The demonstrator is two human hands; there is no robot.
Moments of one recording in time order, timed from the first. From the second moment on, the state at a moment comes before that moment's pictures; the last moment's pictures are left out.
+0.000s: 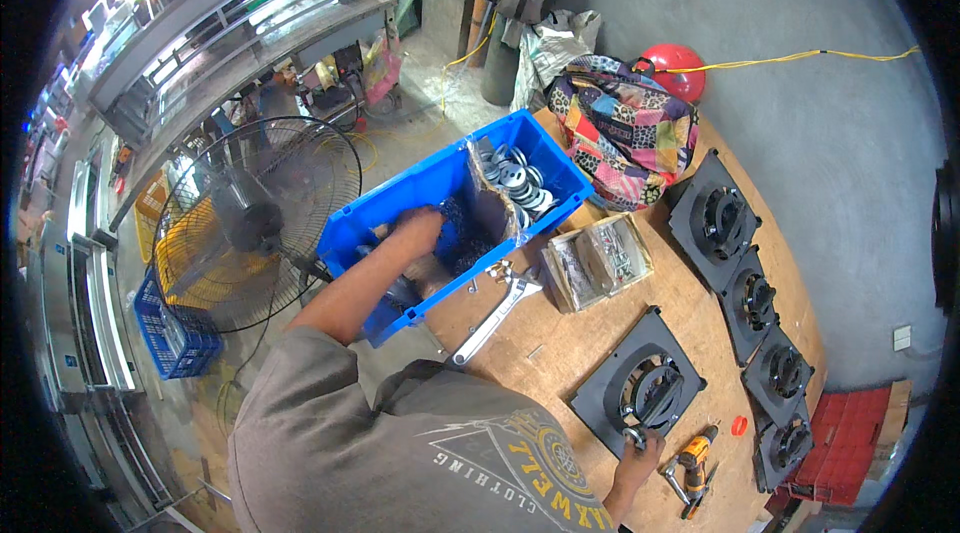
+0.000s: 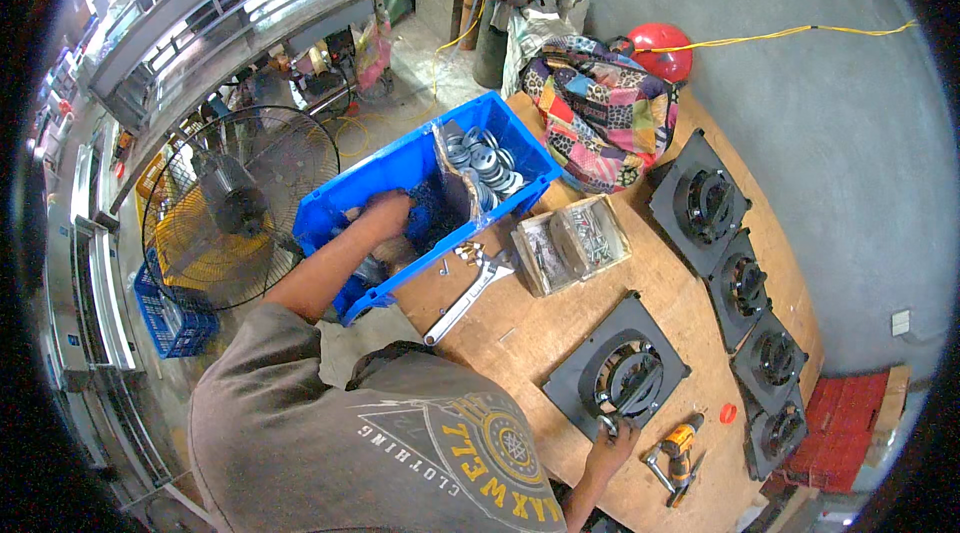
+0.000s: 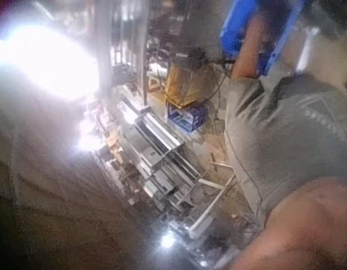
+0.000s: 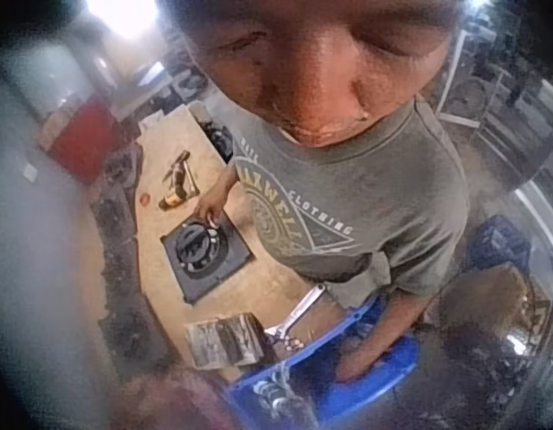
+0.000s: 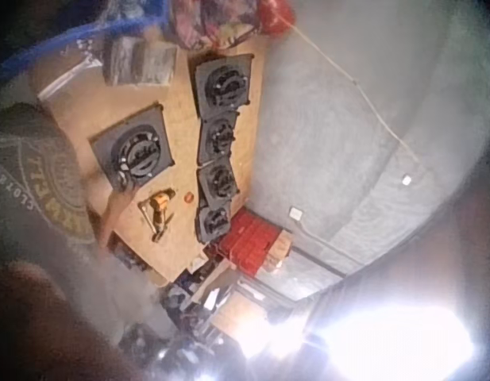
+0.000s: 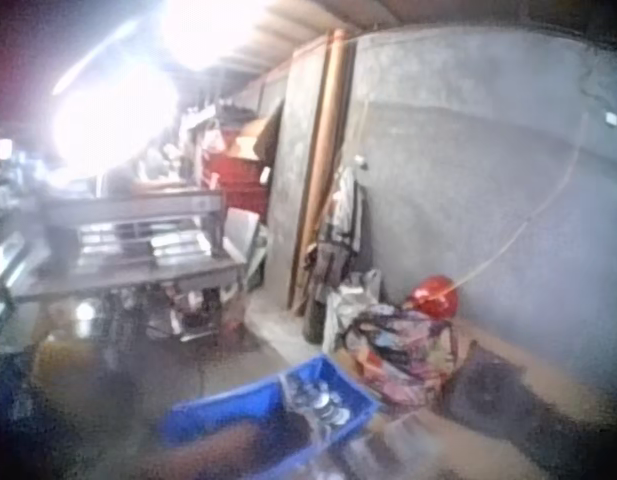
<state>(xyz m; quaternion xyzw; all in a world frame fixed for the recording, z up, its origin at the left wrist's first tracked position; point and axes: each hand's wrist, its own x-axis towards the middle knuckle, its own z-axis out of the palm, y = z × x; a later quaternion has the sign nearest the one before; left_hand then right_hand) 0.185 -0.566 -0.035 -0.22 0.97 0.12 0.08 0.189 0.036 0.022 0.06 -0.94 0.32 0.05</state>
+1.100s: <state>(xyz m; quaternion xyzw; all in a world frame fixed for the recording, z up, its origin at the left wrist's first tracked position) 0.171 -0.546 -0.078 -0.23 0.92 0.30 0.06 0.184 0.062 0.004 0.06 -0.94 0.34 0.02</state>
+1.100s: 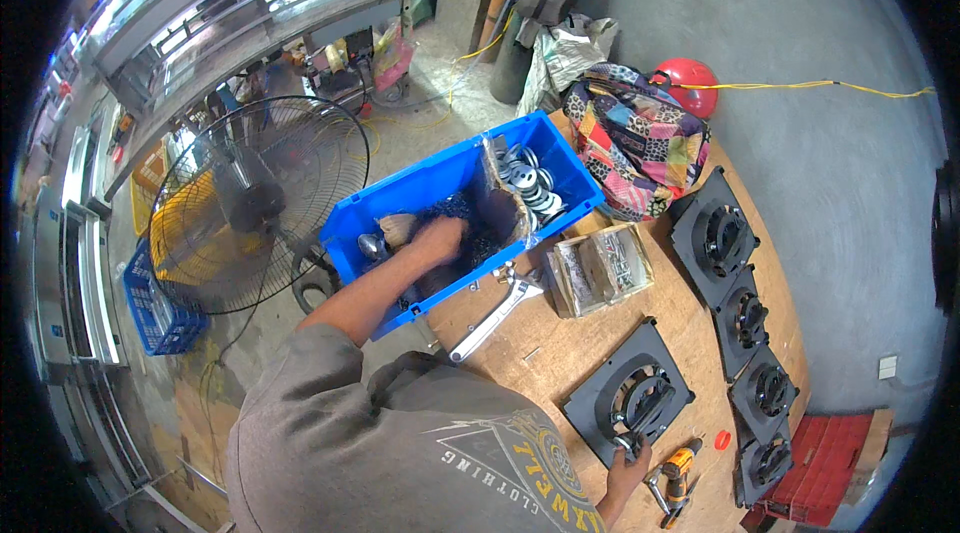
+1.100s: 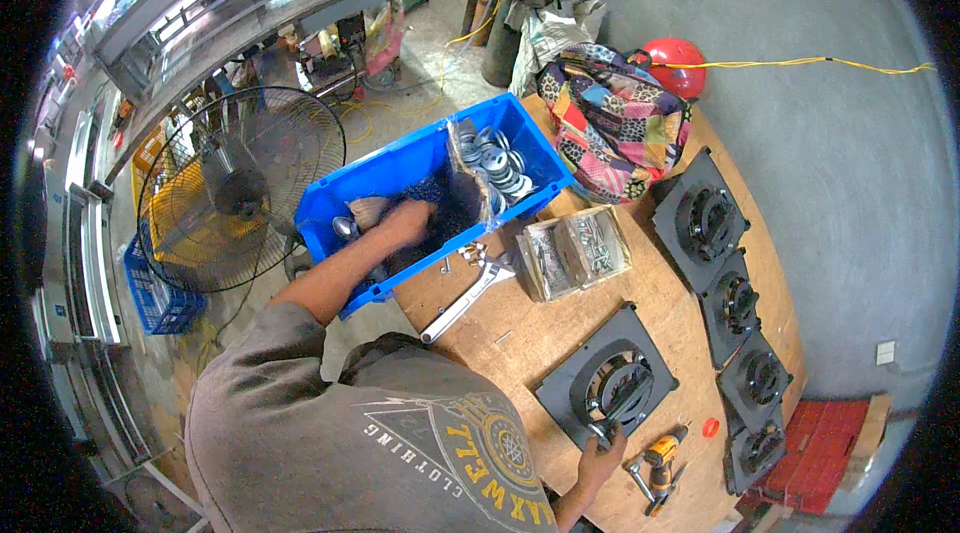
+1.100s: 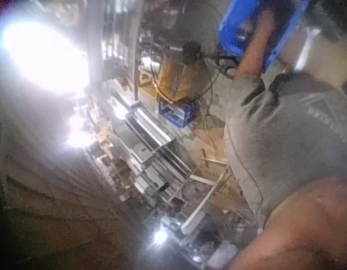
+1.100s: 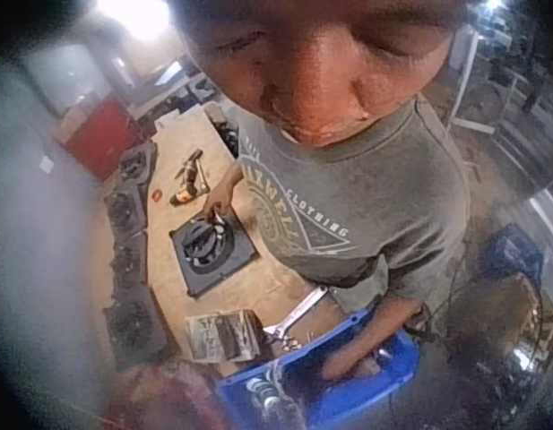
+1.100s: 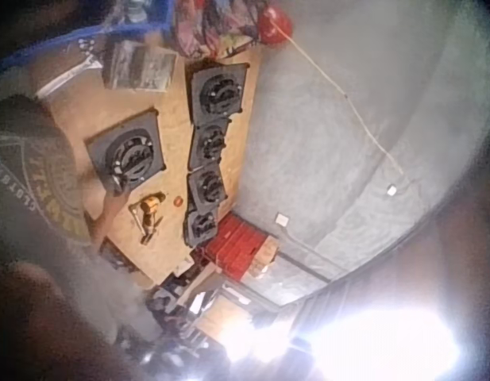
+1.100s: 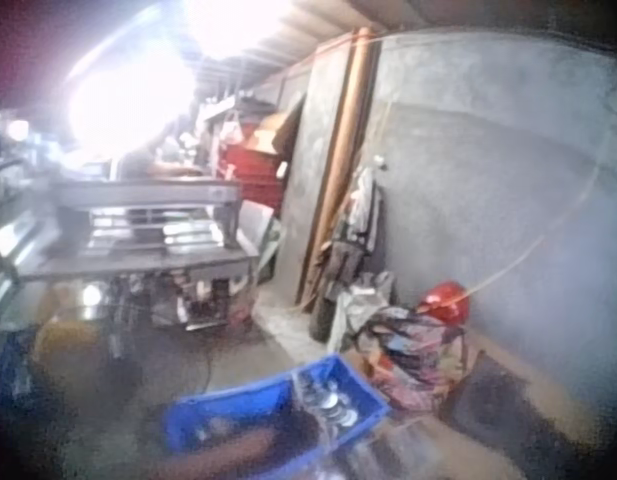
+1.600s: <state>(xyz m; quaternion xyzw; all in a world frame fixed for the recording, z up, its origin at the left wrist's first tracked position) 0.203 -0.537 0.063 -0.22 0.70 0.67 -0.13 0.163 0.032 0.062 0.04 -0.93 0.35 0.09</state>
